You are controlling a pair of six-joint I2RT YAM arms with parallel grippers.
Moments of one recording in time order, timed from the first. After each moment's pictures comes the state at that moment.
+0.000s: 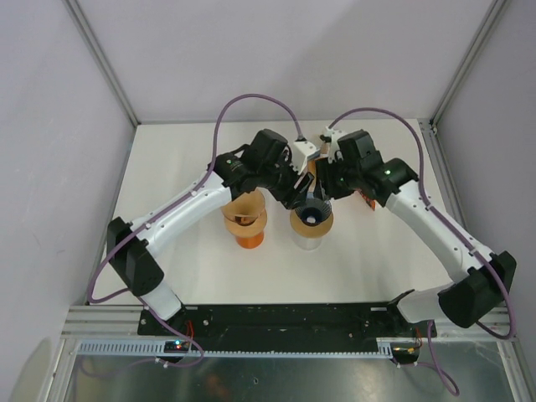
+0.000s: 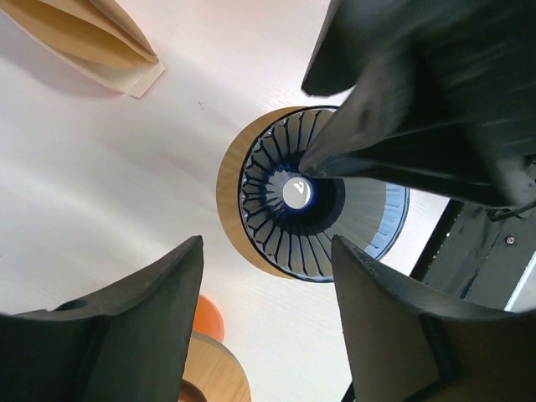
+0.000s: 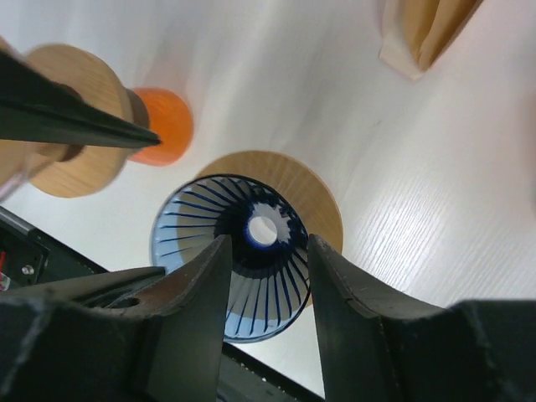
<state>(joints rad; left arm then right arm) -0.80 1.64 1.60 -0.71 0.28 0.05 0.56 1.38 1.36 -0.79 -0.11 0.23</state>
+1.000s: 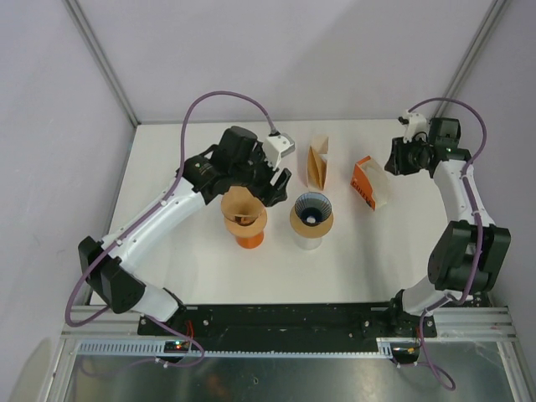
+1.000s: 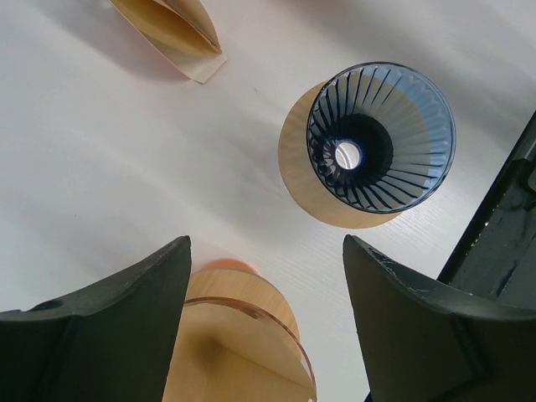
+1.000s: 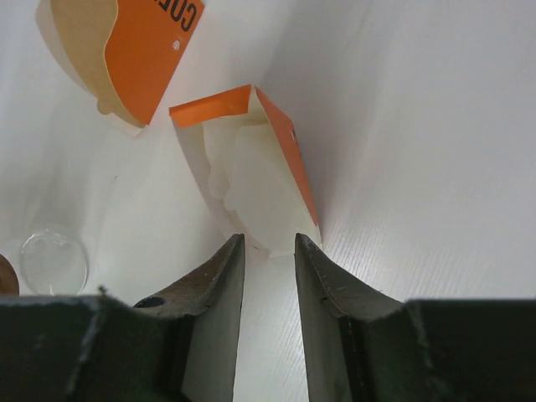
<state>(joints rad) -0.69 1.47 1.50 -0.71 0.27 0.13 -0.15 1.55 1.36 -0.59 -0.45 -0.27</state>
